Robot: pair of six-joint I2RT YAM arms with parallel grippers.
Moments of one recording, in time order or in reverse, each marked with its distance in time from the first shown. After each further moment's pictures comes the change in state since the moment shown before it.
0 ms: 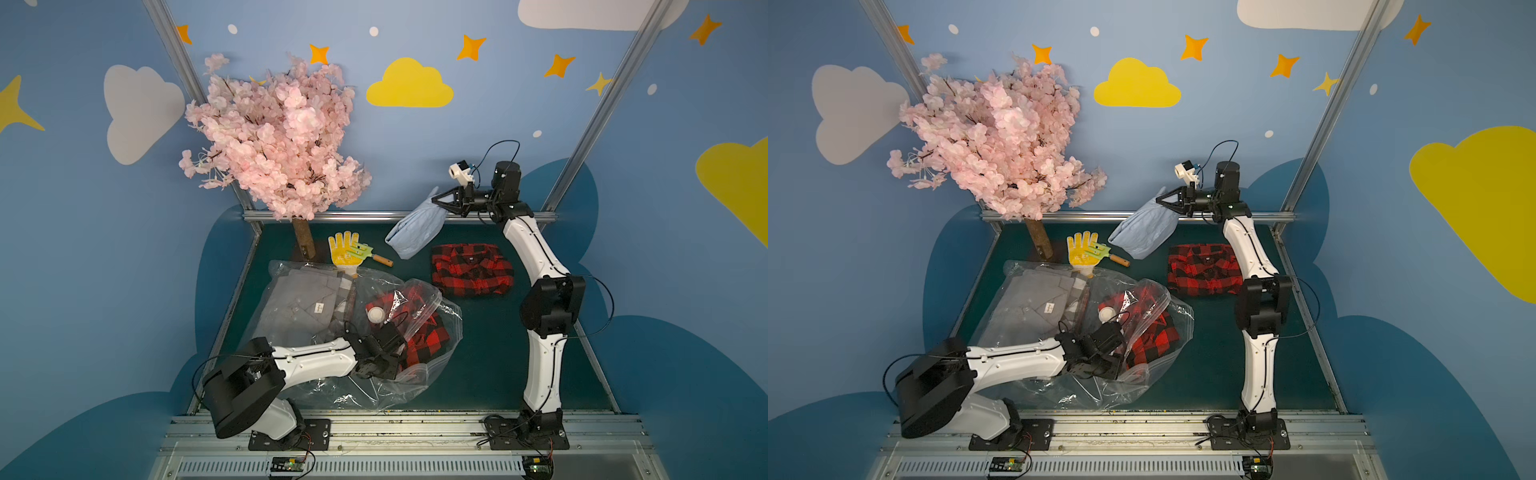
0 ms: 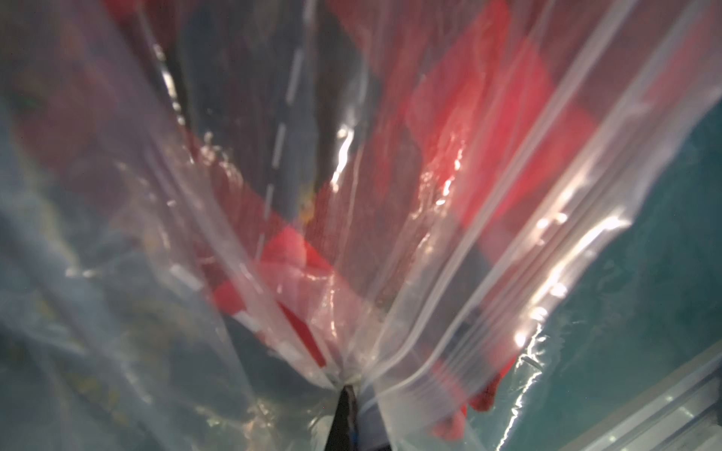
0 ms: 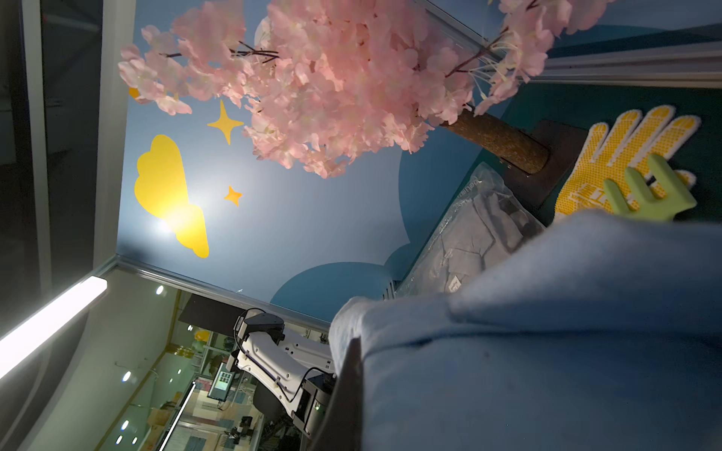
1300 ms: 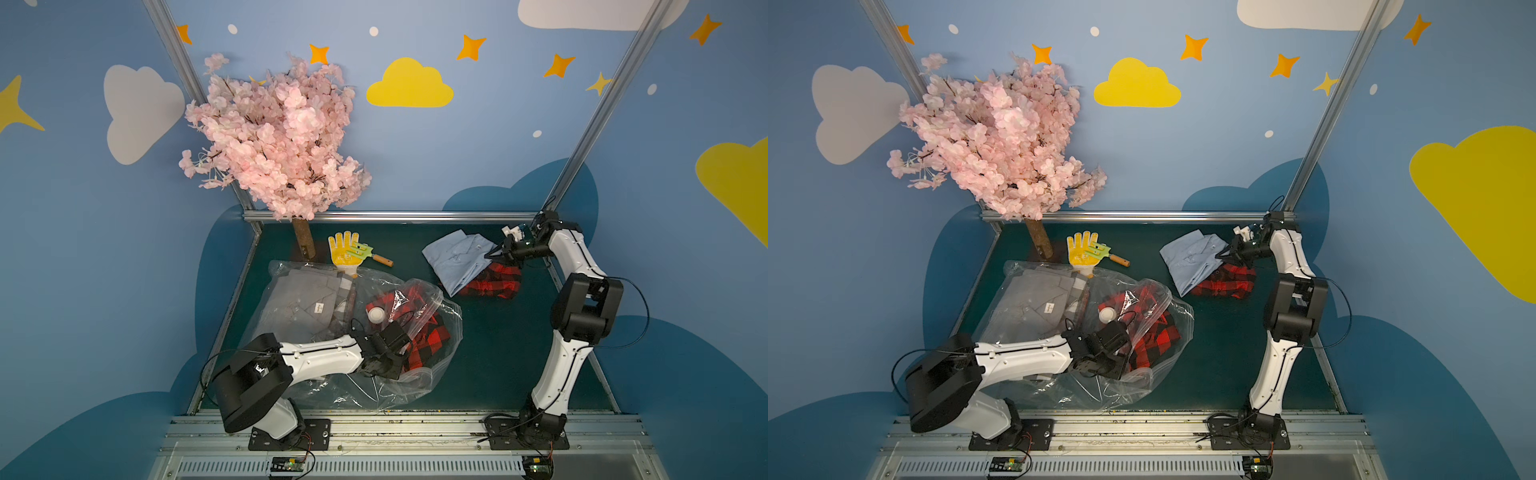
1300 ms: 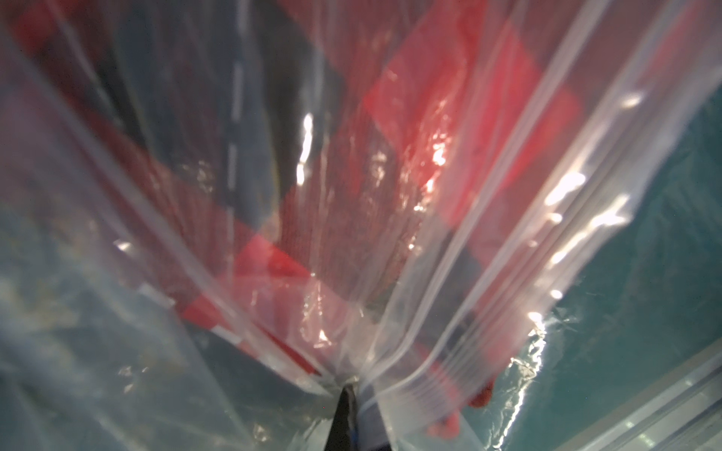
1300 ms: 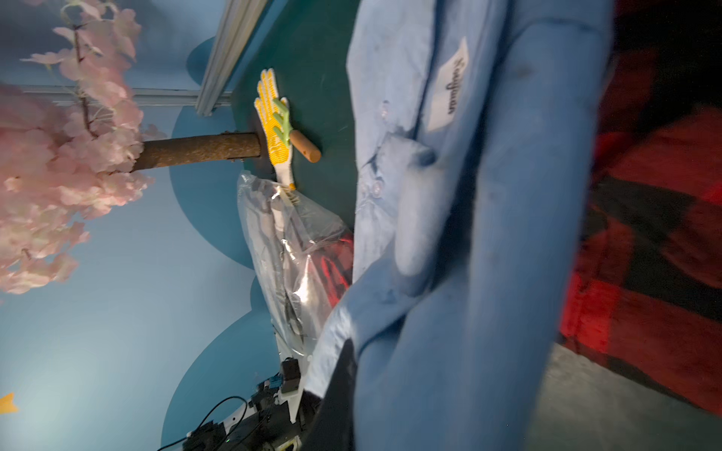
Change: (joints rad) left arm -0.009 0.041 0.051 -0.030 0.006 0.038; right arm -0.328 -0.076 -0.224 -1.078 0.572 -0.827
